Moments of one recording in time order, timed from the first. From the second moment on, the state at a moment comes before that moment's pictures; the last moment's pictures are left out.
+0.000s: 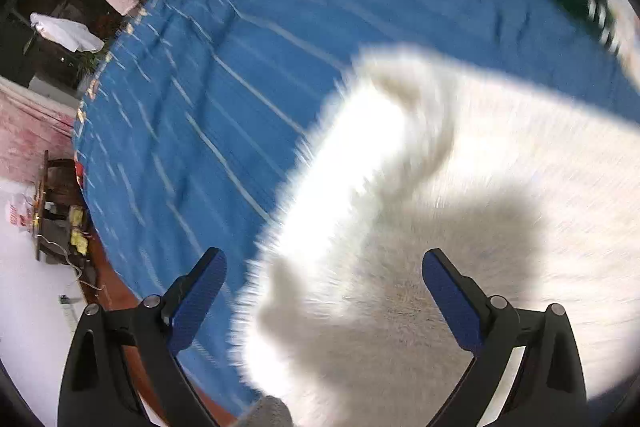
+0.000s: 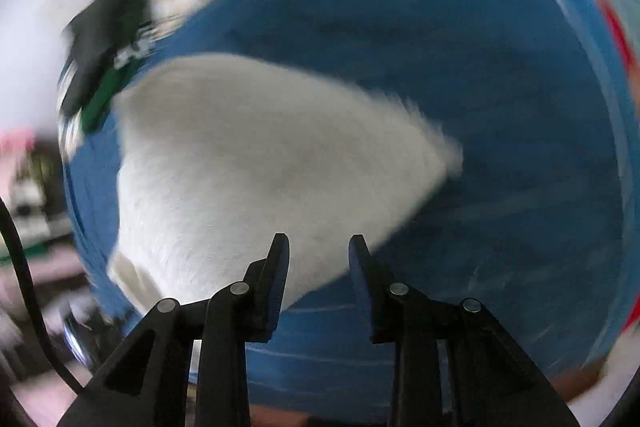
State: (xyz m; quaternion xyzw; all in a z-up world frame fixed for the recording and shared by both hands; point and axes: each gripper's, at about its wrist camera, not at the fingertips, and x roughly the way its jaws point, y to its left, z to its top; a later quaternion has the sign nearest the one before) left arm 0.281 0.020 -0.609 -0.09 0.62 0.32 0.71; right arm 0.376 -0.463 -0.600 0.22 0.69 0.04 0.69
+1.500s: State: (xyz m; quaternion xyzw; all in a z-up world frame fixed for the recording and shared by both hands) left arm 0.290 0.080 -0.605 -0.13 0.59 0.32 0.73; right arm 0.550 -0.189 -0.626 -0.04 0.75 0.19 0.64
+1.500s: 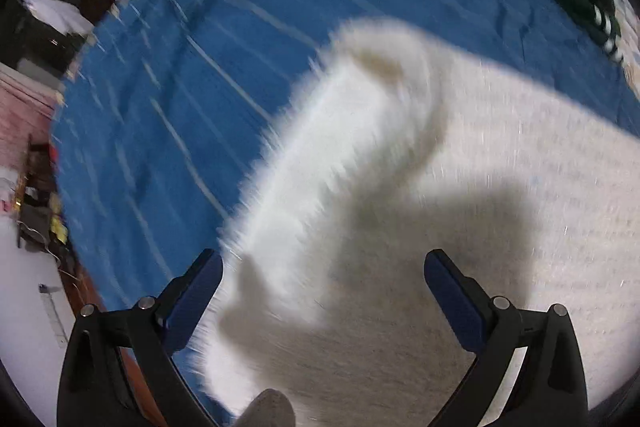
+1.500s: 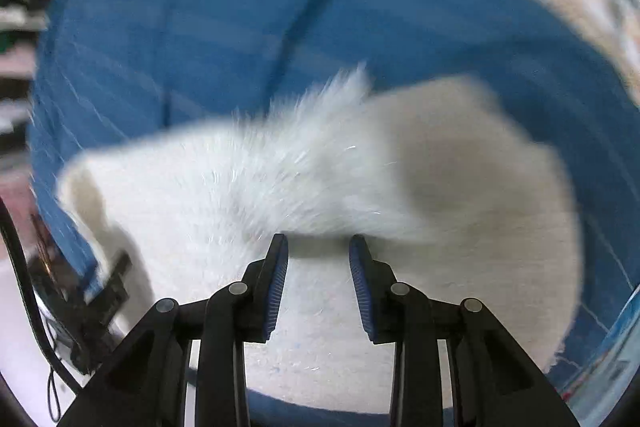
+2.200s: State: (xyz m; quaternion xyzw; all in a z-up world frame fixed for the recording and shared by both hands) left arm 0.365 -0.040 -0.556 -0.14 0.61 0.18 0.76; right arm 0.443 -0.413 -0.608 0.30 0.67 0.08 0.67
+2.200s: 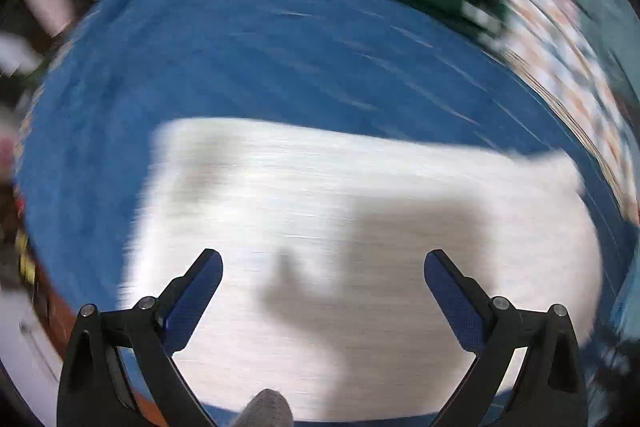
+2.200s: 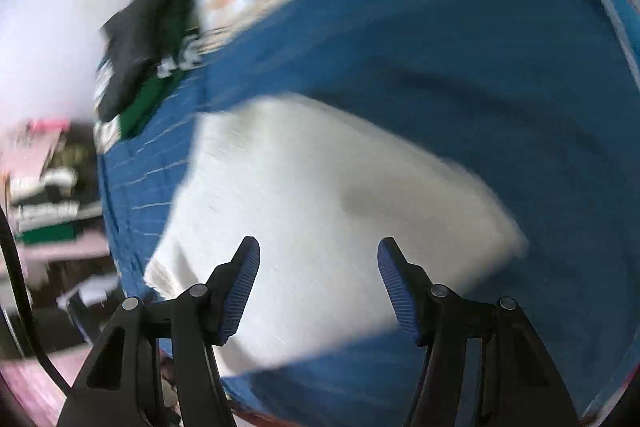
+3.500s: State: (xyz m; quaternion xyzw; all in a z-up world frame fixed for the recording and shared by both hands) left arm 0.349 0.038 -0.571 -0.19 0.60 0.13 0.77; right arm 0.464 -0.279 -0.536 0.25 0.49 0.28 0.79
